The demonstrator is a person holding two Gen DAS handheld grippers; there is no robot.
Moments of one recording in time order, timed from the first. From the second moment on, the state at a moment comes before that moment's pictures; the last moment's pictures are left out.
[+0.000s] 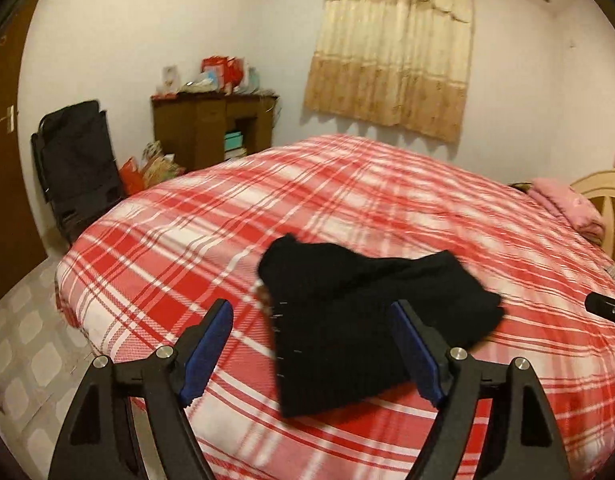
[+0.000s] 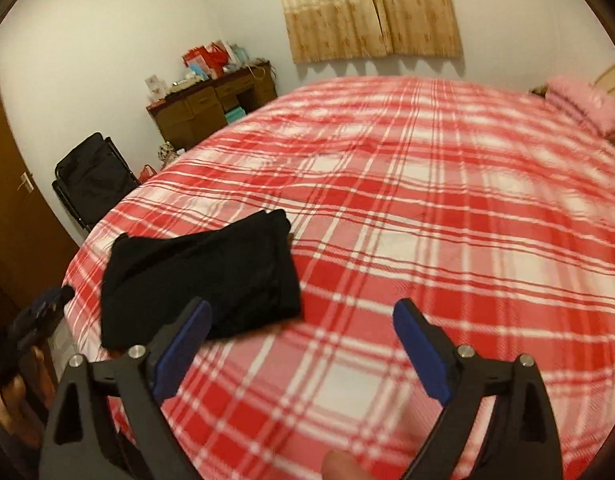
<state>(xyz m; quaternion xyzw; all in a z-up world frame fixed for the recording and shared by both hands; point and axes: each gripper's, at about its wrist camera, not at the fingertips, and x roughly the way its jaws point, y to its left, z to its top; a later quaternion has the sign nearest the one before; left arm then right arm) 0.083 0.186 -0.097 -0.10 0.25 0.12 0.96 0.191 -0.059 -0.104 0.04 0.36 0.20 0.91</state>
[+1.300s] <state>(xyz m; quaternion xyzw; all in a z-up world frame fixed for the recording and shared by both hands) 0.022 0.125 -0.032 -0.02 0.18 0.12 0.98 0.059 -0.085 -0.021 -0.03 0.18 0.19 0.96</state>
